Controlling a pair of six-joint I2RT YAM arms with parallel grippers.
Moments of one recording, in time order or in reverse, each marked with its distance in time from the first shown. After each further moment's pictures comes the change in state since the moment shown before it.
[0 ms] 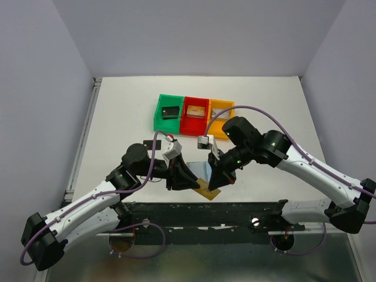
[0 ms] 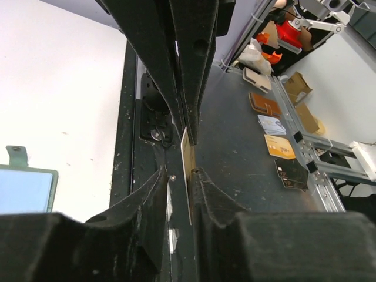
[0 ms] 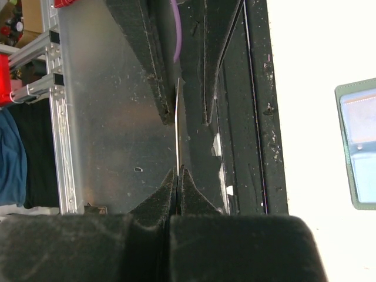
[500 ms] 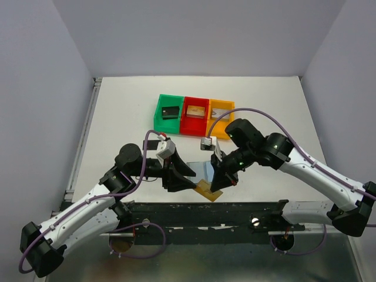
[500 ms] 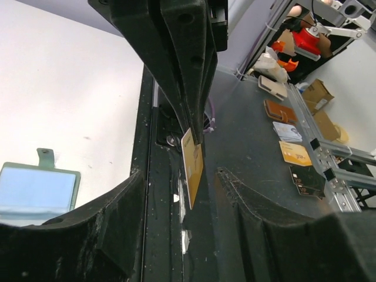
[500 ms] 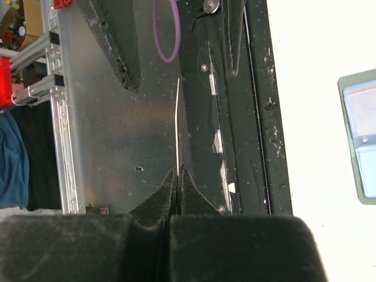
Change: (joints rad) left arm 0.037 -0.073 0.019 -0.084 -0.029 0.050; right arm -0.017 -0.042 -0.063 0.019 -0.008 0.014
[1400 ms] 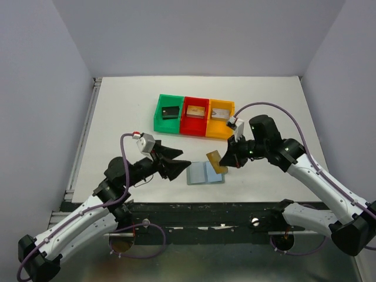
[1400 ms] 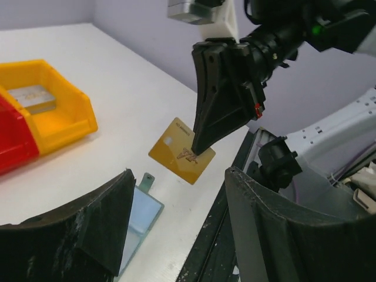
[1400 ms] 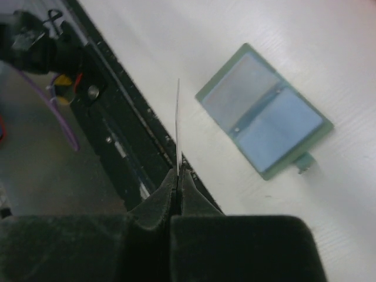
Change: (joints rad) left arm -0.004 -0.111 -0.095 0.071 -0.601 -0.079; right arm -0.316 -0.146 -0.266 0.324 0.272 0.214
